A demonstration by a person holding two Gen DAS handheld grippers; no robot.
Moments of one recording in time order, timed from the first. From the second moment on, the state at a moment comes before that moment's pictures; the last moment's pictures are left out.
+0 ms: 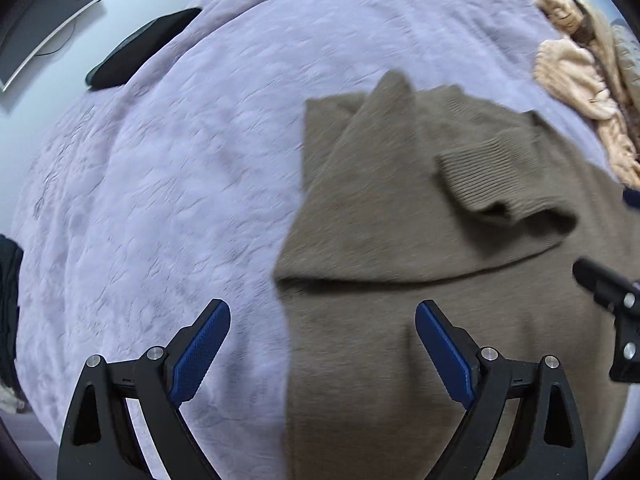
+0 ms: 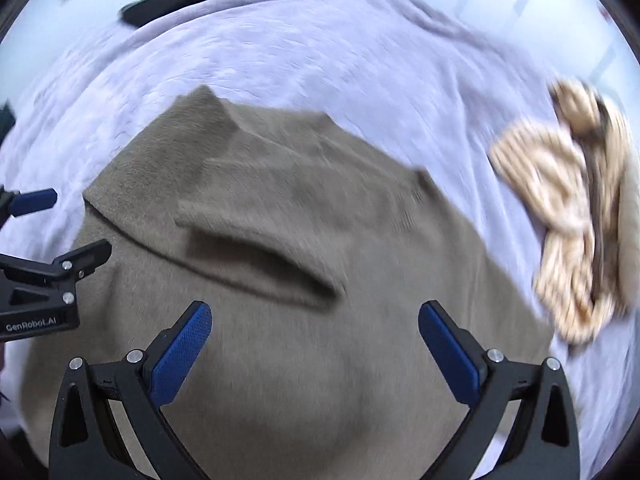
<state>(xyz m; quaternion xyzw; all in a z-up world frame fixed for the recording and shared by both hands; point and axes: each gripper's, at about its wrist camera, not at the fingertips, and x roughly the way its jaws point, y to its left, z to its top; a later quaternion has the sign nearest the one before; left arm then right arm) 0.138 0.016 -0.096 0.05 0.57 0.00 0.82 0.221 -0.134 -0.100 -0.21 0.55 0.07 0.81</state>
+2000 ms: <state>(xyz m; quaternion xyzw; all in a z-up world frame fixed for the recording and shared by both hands) 0.140 0.057 -0.125 0.01 0.57 0.04 0.82 0.335 -0.153 -0.096 0.12 0.61 0.27 0.74</state>
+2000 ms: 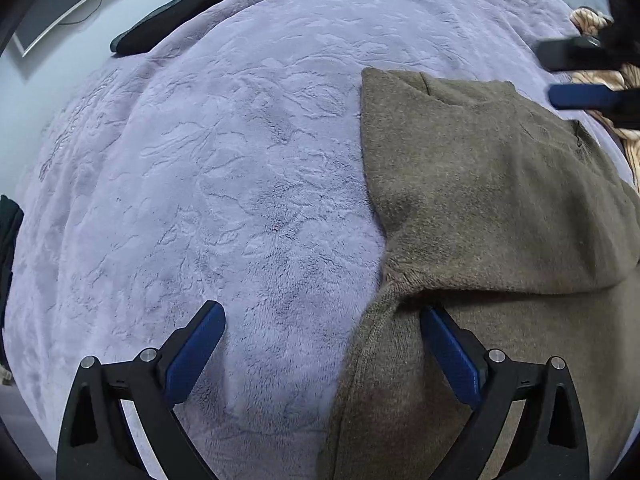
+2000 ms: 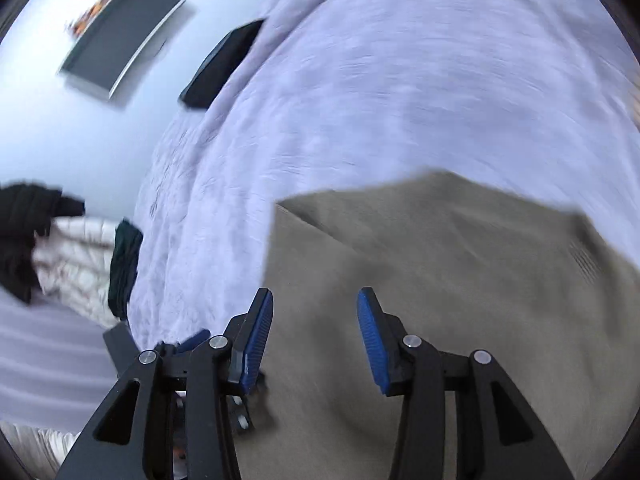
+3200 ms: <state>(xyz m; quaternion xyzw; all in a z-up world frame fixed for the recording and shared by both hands) 0.140 0.126 -0.094 -0.11 0.55 0.07 0.83 0.380 -0.079 -0.117 0.03 0.65 0.25 0.72</state>
